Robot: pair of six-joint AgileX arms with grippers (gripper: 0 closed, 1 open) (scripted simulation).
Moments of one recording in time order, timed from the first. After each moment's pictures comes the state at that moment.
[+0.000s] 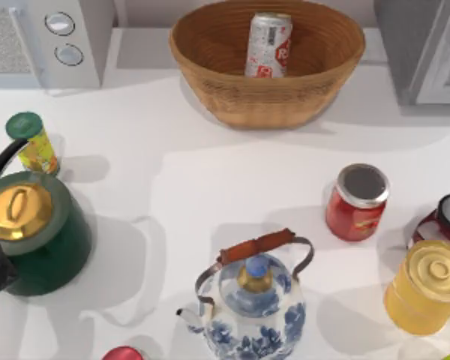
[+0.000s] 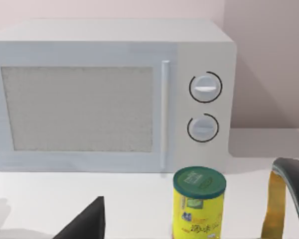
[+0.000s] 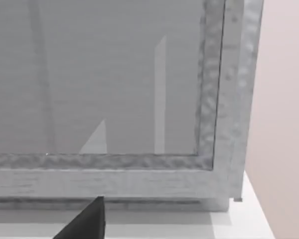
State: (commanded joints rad) left arm 0.00 0.00 0.00 0.00 0.00 0.00; right arm -1.03 1.55 0.37 1.21 -1.01 0.03
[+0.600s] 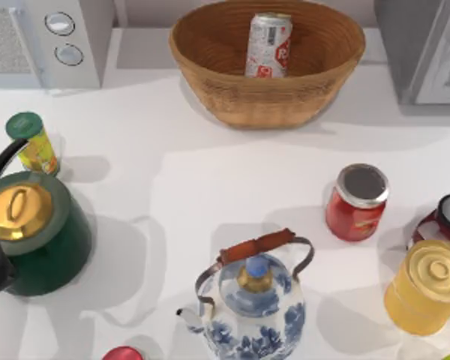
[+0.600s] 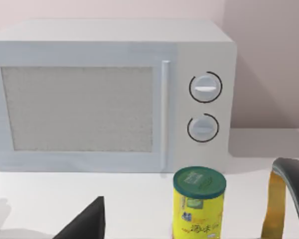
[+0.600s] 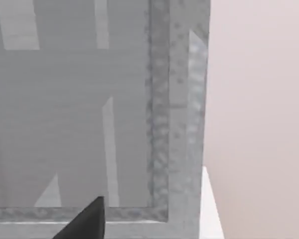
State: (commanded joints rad) left arm 0.00 0.00 0.00 0.00 0.00 0.00; right arm -1.05 1.53 0.63 0.92 -1.03 0.03
